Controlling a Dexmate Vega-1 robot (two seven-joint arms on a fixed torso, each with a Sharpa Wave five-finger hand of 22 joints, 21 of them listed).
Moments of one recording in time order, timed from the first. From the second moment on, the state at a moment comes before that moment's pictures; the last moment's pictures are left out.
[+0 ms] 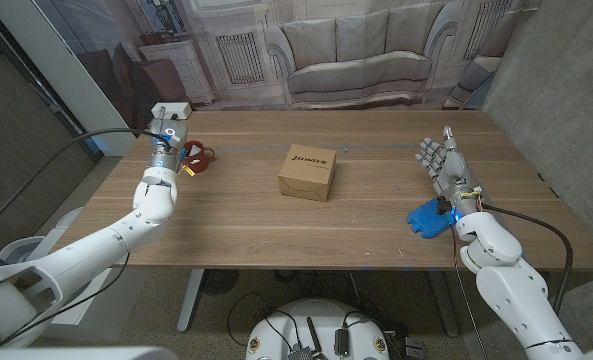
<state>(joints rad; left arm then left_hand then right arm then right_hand) 0.67 0.85 0.74 -1.40 1.06 0.70 0.37 1.19 0.04 0.17 -0.07 0.22 0.99 -0.22 0.35 0.20 0.96 -0.22 0.18 0.20 0.58 -0.06 0.19 0.19 0.11 -0.04 0.20 0.17 -1.39 -0.32 0.08 -1.98 0.51 0.04 -0.05 0.26 0.07 0.02 0.01 0.20 0.23 0.07 0.20 0.19 0.27 0.09 0.22 0.18 0.16 0.04 0.19 0.18 0.25 -0.04 0.21 0.18</state>
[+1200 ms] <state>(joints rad) 0.71 0.88 0.66 -1.51 1.07 0.73 0.35 1.08 0.04 0.14 0.00 0.23 0.98 -0.22 0.34 0.20 0.94 -0.22 0.19 0.20 0.58 -0.05 0.19 0.19 0.11 -0.04 0.20 0.17 -1.43 -0.31 0.08 -2.00 0.51 0.07 -0.06 0.26 0.07 0.02 0.01 0.20 0.23 0.07 0.20 0.19 0.27 0.09 0.22 0.18 0.16 0.04 0.19 0.18 0.25 -0.04 0.21 0.18</state>
